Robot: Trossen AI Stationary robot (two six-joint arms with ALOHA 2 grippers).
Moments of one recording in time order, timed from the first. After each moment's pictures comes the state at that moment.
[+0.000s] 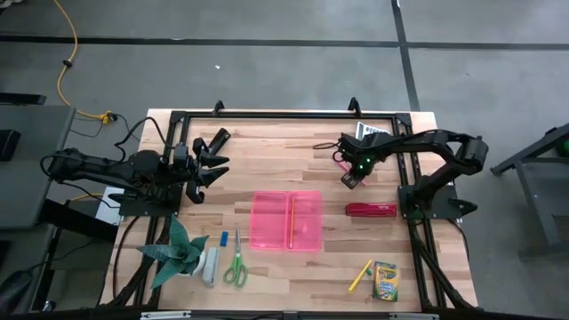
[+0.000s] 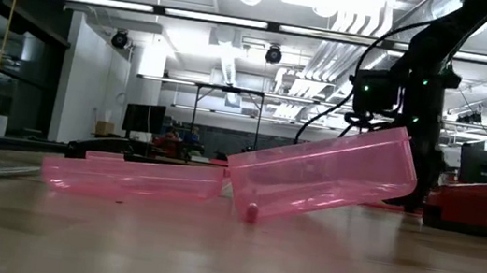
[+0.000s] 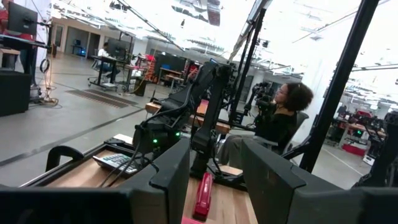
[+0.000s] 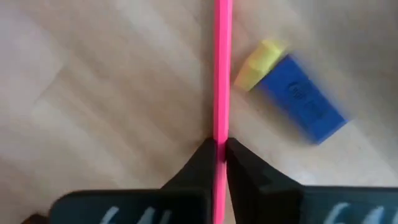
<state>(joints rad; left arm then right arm) -0.02 0.53 0.39 0.33 -0.27 -0.21 -0.47 1.52 0.74 -0.74 -0.09 0.29</state>
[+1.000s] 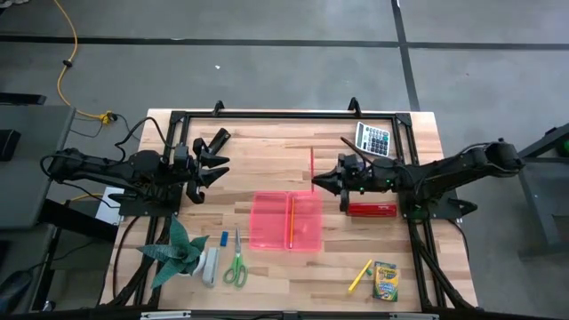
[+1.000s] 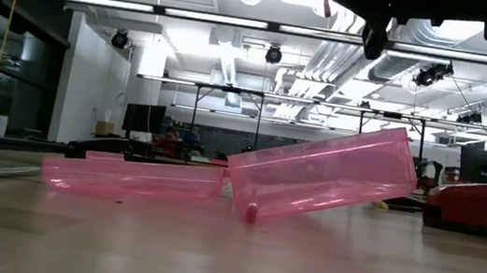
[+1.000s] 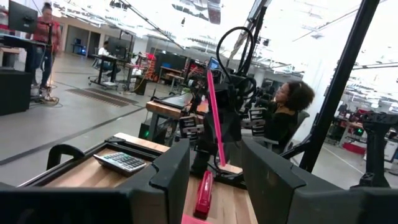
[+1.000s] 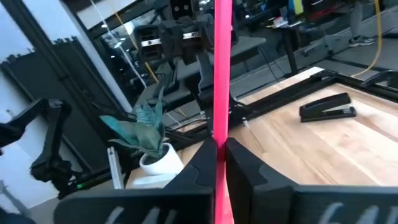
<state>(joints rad) -0.02 0.53 0.39 0.32 -0.27 -0.21 0.10 1.13 0.56 0.56 0.13 0.41</state>
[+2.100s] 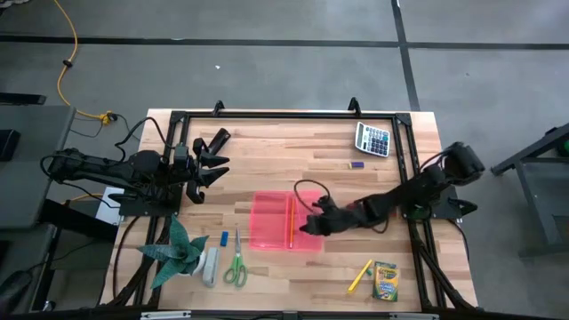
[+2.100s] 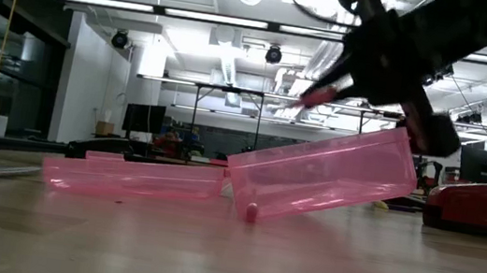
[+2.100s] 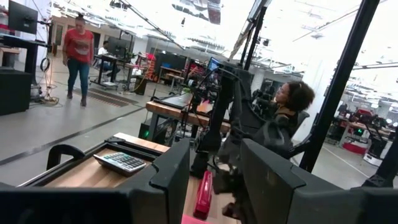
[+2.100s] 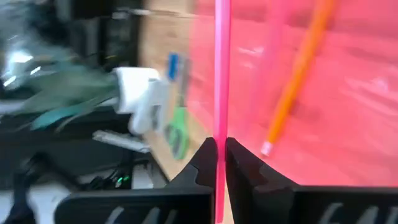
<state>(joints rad) -0.02 0.53 0.39 0.32 -0.27 -0.21 0.38 1.61 0.76 0.27 0.24 1.62</state>
